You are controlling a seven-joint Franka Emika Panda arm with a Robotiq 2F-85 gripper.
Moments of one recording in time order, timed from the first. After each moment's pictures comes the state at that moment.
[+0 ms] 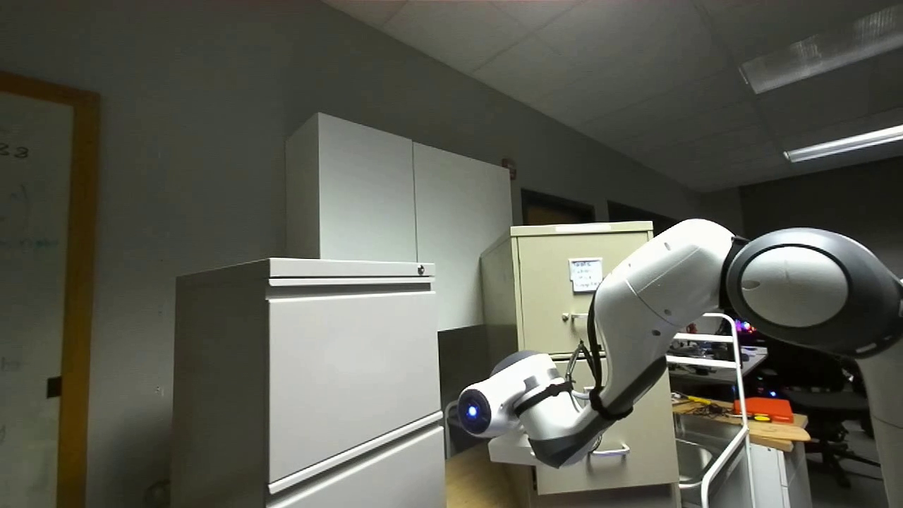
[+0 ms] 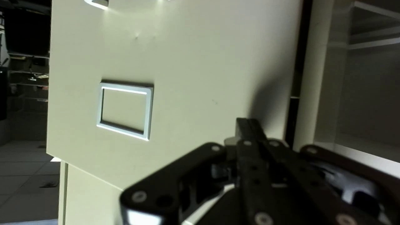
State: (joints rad) arm -0.01 0.03 -0.02 -2.14 -1.57 1.97 2.07
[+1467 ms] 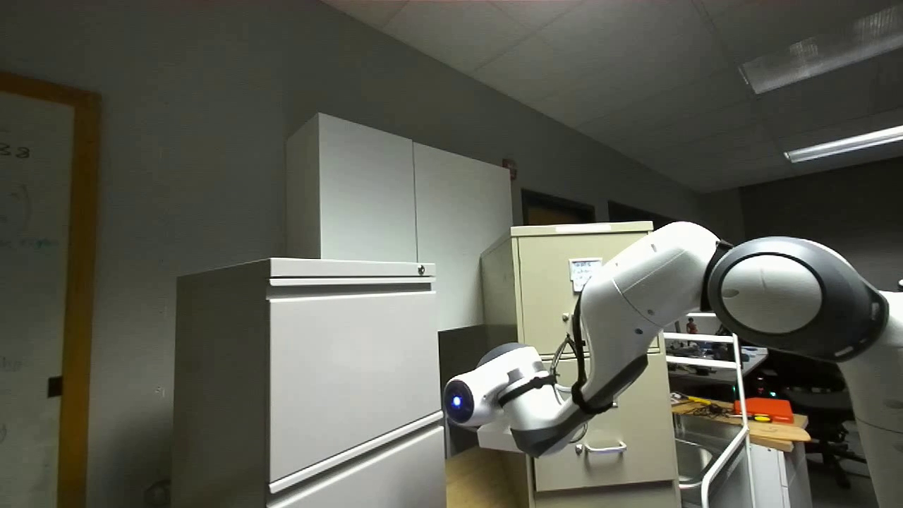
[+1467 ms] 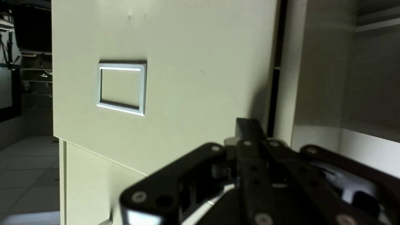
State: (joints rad) arm 0.01 0.08 -0.01 -2.04 -1.55 1.91 2.06
